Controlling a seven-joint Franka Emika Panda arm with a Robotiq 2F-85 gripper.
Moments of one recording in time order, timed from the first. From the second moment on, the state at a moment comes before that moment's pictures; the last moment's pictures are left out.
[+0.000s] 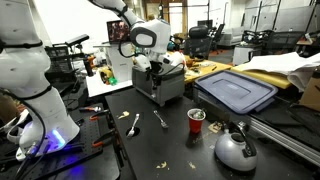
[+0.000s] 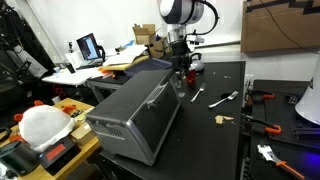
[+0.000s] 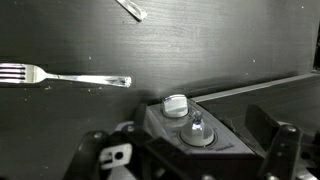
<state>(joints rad) -0.09 0.15 -0.01 -2.29 0.36 2.24 -0.39</state>
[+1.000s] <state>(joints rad) -0.09 0.21 0.00 -2.29 0.44 2.24 -0.39</state>
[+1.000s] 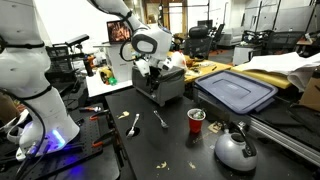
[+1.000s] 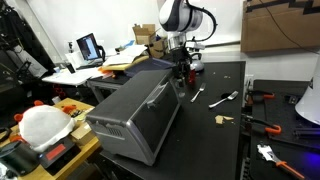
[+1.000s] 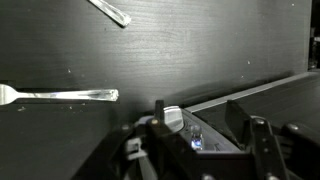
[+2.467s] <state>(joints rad) -0.20 0.26 0.00 -2.30 0.83 2.19 -0.69</state>
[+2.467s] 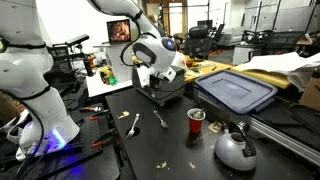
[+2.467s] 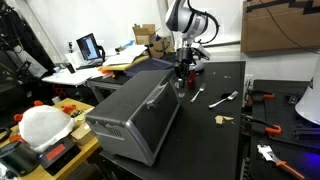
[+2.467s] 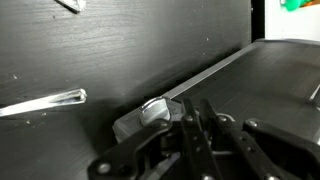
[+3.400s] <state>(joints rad) -0.25 0.34 -0.06 -2.30 1.13 2.02 -0.90</state>
